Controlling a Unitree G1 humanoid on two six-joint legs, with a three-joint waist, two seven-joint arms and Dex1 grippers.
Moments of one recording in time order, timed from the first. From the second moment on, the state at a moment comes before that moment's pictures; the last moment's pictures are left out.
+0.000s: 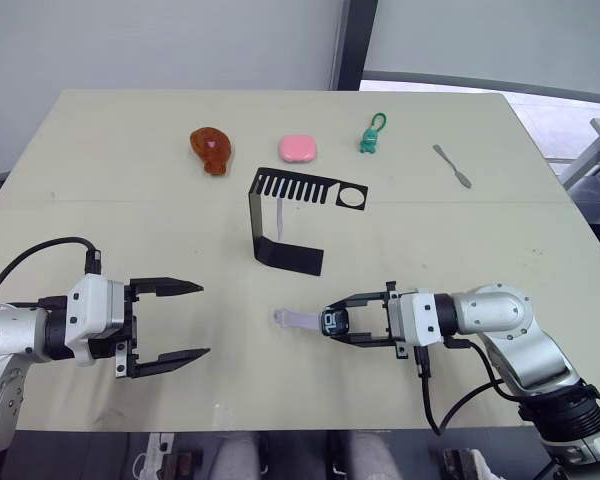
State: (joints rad) left arm 0.06 0.86 0.42 -0.41 -0.55 0.25 -1.24; right arm -0.32 -0.69 0.23 -0.25 0.23 -0.15 1.18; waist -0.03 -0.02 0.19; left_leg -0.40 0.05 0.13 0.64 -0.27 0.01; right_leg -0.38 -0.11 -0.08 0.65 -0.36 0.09
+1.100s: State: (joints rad) left arm 0.10 0.88 0.42 -0.41 -0.57 0.25 -1.20; right arm -0.55 -0.50 0.47 0.01 0.09 0.21 1.18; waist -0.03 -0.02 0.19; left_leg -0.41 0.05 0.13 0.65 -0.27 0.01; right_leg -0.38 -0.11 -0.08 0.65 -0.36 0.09
